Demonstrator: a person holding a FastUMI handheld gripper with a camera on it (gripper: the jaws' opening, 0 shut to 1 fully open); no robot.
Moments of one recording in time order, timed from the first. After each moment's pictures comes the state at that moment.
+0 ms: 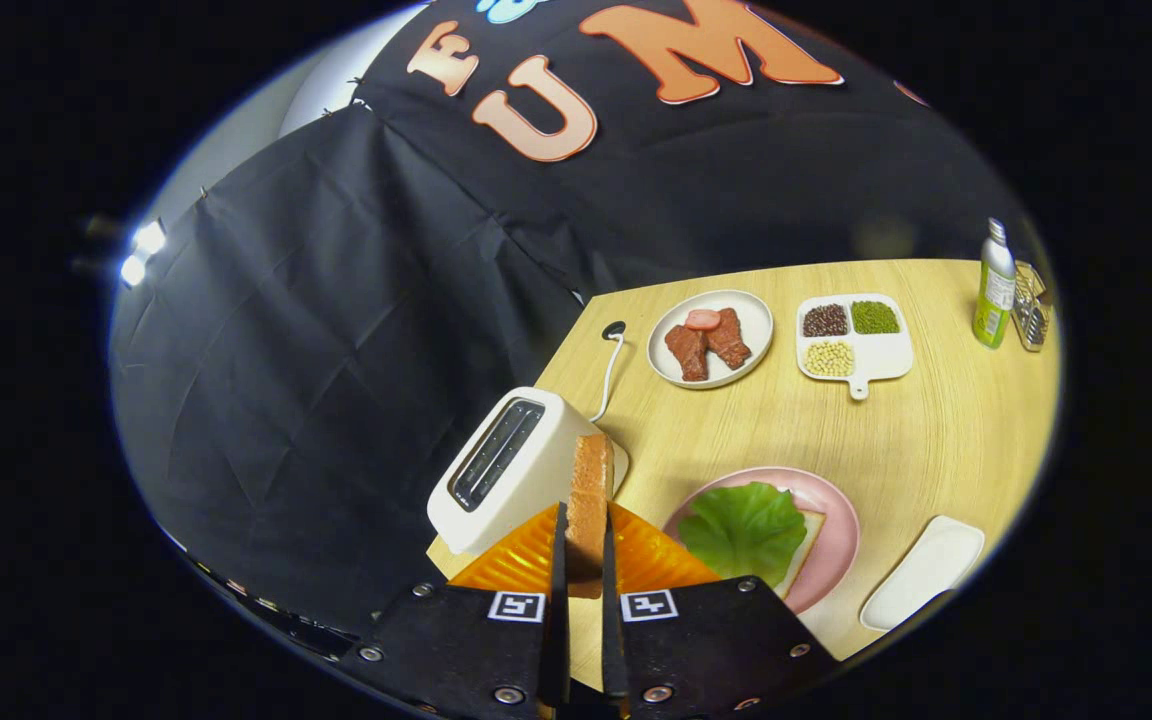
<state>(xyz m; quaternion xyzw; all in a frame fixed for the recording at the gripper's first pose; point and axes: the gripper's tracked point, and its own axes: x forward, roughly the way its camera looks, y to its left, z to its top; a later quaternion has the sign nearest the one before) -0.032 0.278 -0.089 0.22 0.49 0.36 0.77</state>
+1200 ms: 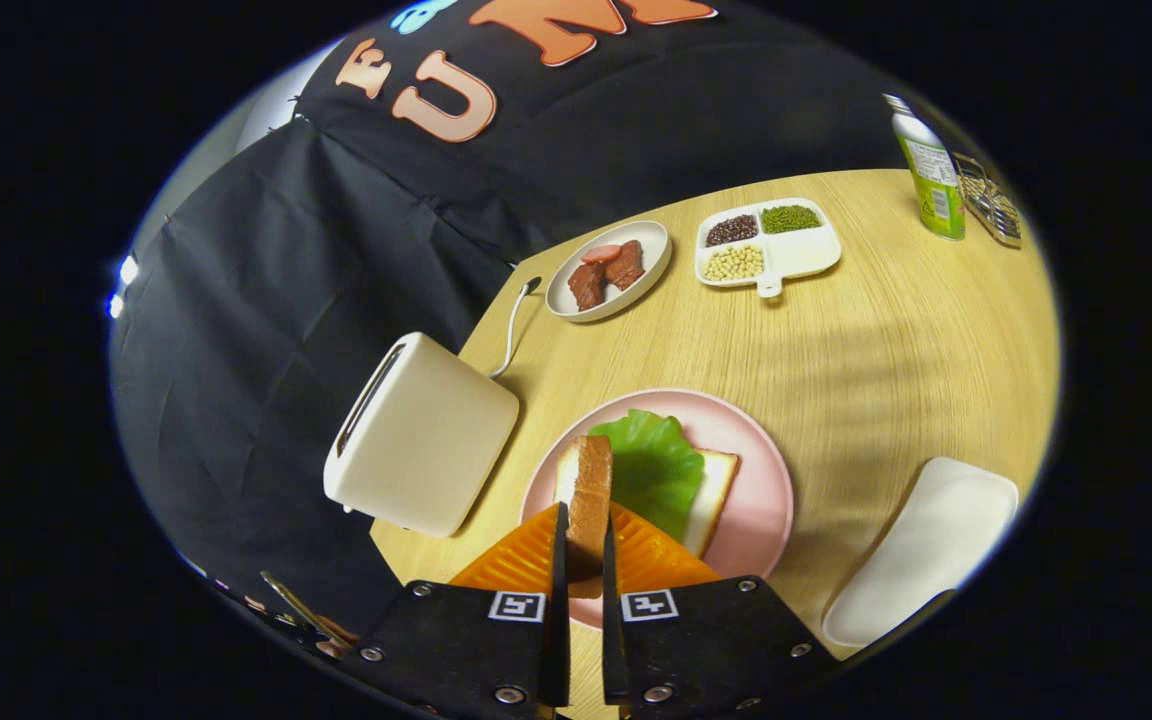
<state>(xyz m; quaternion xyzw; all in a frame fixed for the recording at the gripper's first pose) -0.053 0.220 -0.223 0.22 0.53 0.32 0.76</state>
